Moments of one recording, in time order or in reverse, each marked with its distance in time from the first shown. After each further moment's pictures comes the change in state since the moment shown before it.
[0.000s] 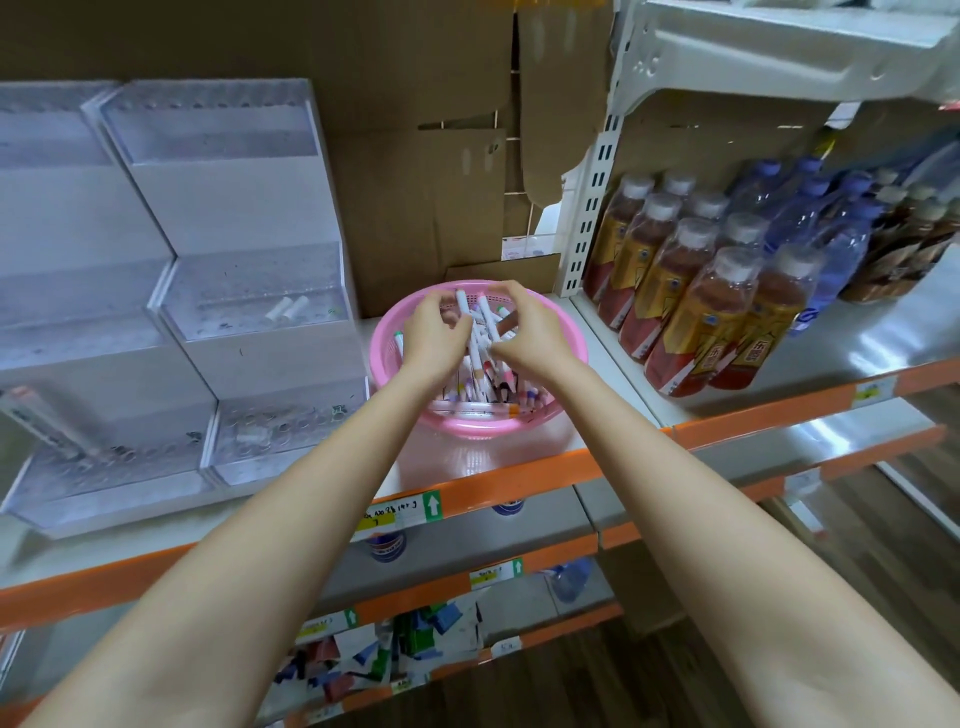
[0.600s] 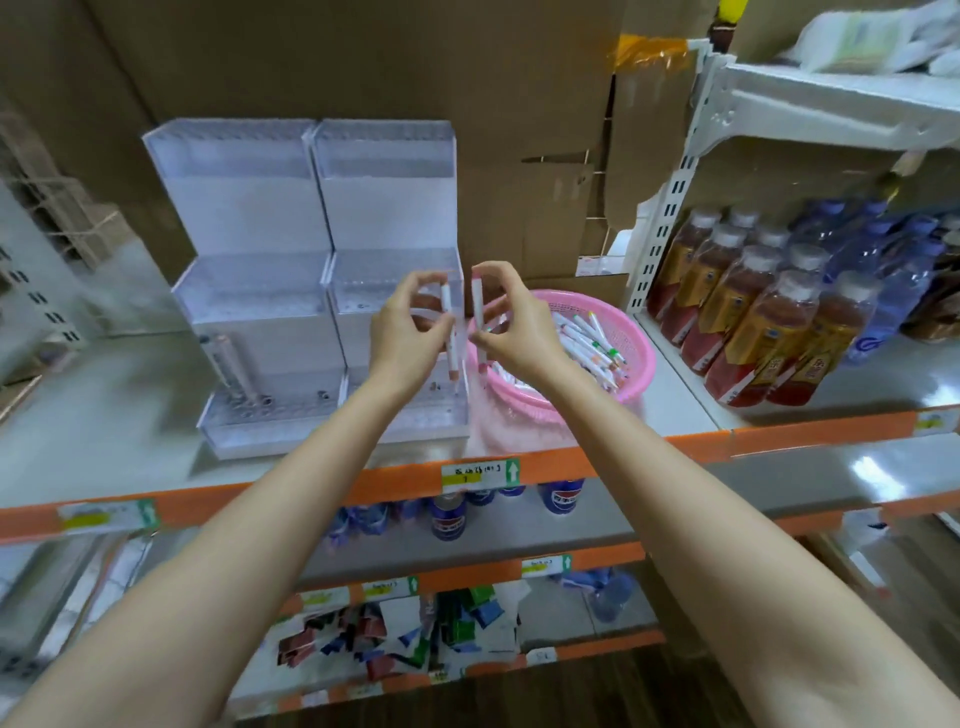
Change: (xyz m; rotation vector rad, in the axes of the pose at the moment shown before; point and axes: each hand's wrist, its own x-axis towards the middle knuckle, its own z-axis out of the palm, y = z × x) left_hand -0.078 0.005 -0.140 -0.001 0.198 0.242; right_hand -0.056 -0.098 0.057 0.133 0.021 -0.302
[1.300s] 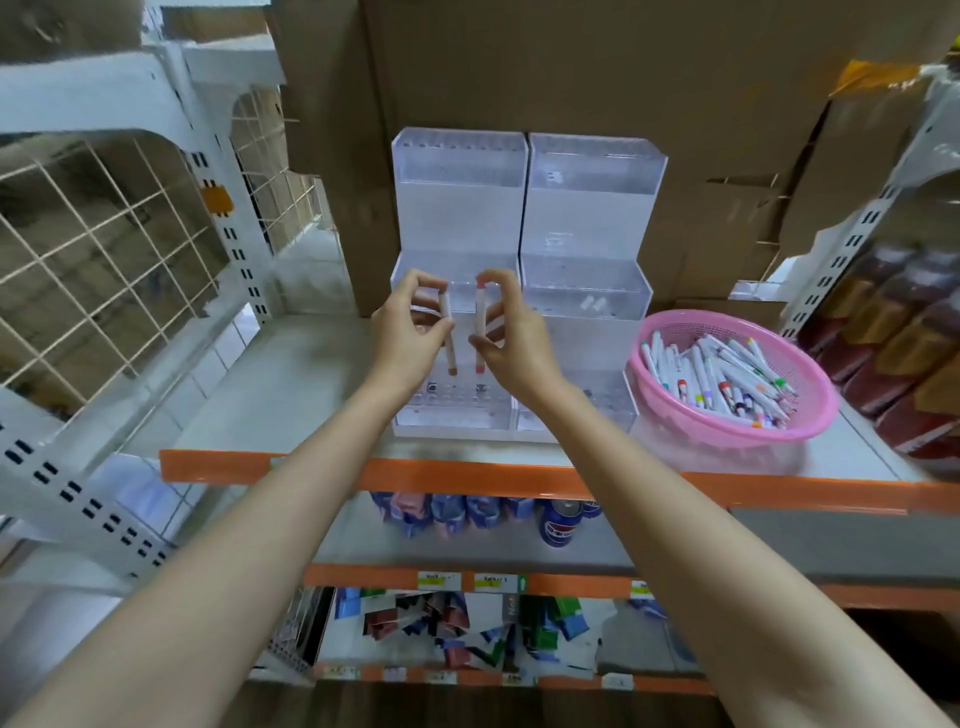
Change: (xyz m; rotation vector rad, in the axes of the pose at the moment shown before) left_hand -0.004 -0.056 -0.184 0.041 0.139 0.010; right_hand 0.009 -0.097 0.170 0.050 -0.063 -0.169
